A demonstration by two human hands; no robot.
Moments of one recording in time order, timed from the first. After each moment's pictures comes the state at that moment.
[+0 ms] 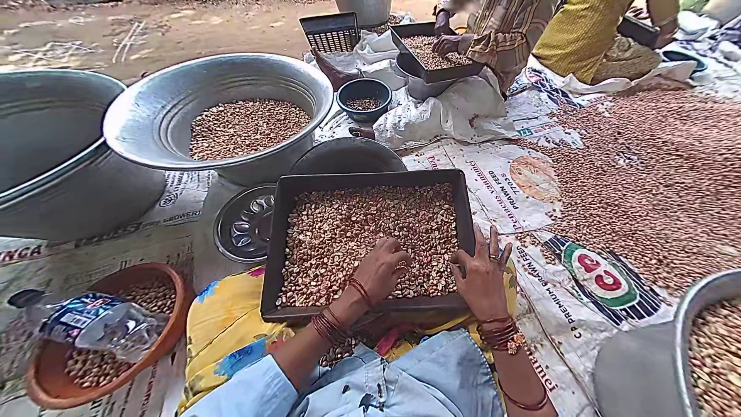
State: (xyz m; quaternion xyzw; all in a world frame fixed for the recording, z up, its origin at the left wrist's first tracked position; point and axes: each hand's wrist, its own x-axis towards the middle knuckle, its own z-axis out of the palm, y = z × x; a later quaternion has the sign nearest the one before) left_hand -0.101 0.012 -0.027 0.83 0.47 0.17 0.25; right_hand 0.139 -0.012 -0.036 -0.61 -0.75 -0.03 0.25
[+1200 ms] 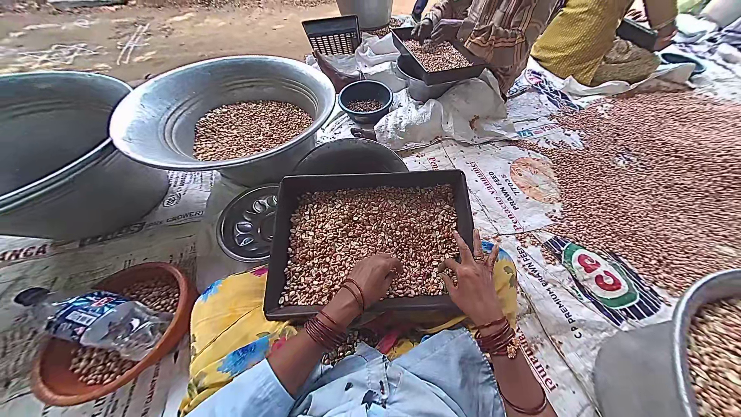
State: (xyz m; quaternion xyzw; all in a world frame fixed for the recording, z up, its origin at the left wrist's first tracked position) left_hand -0.113 0.005 -0.012 0.81 0.50 0.03 0.31; right_hand 0.129 -0.021 -0.034 -0.57 -0.79 0.05 0.21
